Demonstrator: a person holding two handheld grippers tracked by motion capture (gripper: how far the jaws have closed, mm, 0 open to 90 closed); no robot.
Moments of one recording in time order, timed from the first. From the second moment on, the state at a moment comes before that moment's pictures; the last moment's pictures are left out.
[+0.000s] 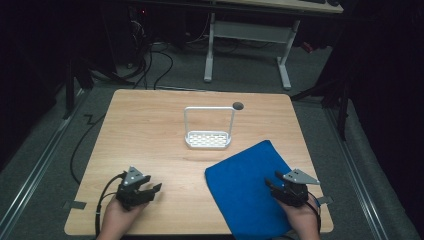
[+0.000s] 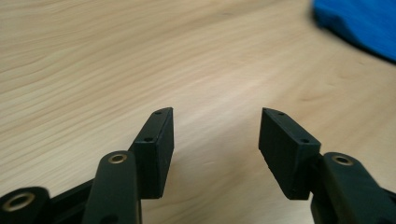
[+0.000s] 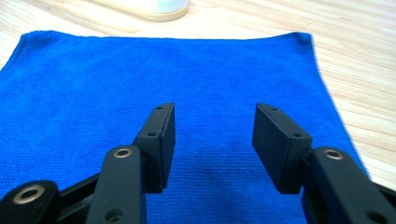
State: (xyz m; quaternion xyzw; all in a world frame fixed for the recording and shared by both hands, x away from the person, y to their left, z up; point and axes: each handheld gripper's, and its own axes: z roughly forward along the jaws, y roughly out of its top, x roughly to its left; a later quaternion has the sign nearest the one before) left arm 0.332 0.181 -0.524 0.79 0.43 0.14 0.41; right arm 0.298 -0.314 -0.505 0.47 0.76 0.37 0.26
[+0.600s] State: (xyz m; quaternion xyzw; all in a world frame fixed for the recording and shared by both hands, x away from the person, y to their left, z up) left arm 0.333 0.167 -0.523 0.79 0.42 0.13 0.43; right arm 0.302 -0.326 -0.509 0.49 0.75 0.38 0.24
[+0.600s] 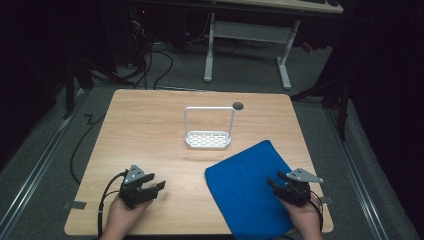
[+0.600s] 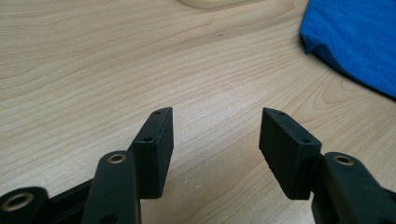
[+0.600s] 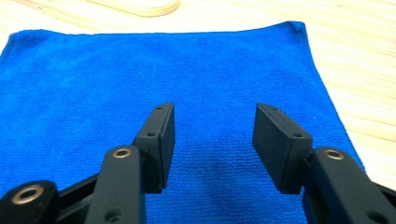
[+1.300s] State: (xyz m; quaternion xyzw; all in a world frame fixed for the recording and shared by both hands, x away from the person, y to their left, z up) left arm 0.334 0.174 -0.522 0.78 0.43 0.13 0.43; right arm 0.294 -0.245 -0.519 0.34 0.86 0.35 0.14
